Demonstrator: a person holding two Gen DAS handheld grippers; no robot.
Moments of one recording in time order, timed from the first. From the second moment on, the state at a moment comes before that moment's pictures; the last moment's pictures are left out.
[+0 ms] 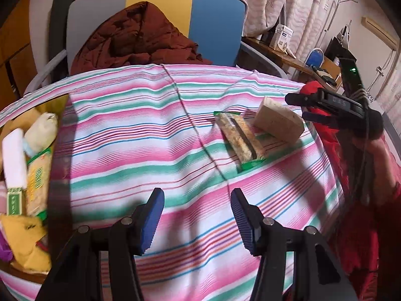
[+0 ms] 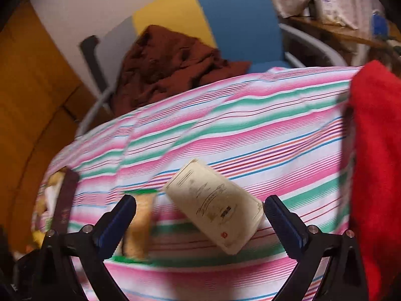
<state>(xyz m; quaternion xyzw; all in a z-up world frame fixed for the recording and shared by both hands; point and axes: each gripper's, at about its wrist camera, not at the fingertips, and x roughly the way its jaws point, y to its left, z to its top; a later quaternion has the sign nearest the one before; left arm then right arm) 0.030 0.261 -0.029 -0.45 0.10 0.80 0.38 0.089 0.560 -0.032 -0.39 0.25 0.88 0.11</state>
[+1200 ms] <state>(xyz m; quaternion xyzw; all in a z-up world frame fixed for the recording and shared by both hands) 0.016 0.374 -0.076 -0.42 0.14 0.79 0.44 0.066 0.538 -0.056 -0.46 0.15 0.86 0.13</state>
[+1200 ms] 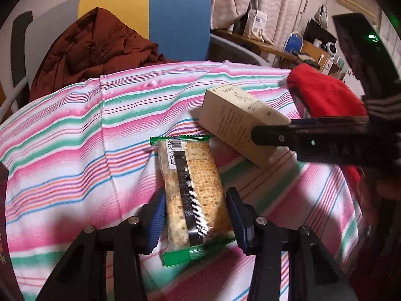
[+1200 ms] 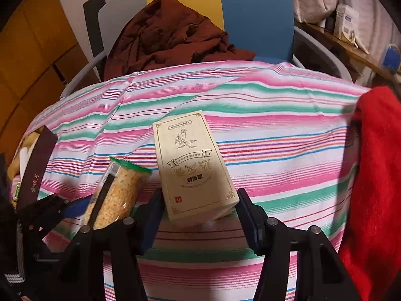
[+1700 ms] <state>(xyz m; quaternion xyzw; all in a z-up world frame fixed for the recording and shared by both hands) 0.041 0.313 -0.057 -0.37 0.11 0.81 0.44 0.072 0.540 -0.045 -0.43 0.16 0.88 0.14</state>
